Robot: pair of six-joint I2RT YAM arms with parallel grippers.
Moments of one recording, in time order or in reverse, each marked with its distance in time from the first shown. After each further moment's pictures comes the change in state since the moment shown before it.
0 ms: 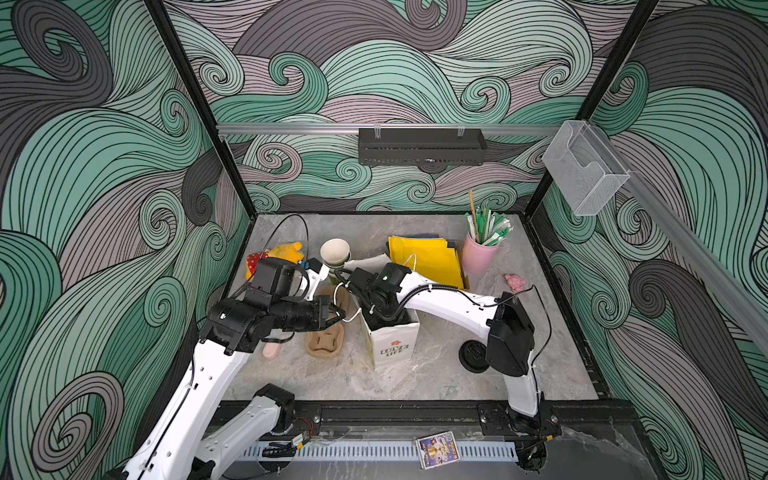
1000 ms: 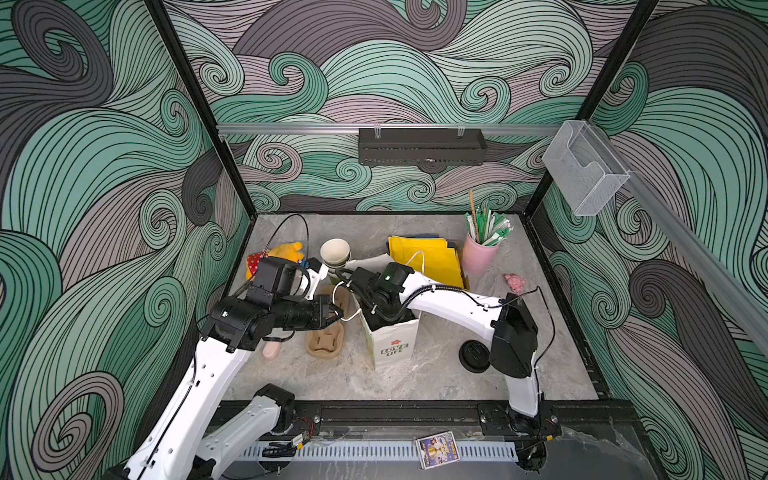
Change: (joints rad) left arm 0.000 0.011 0.000 -0.006 -0.042 0.013; right arm 0.005 -0.036 -0.003 -0.006 0.032 0.006
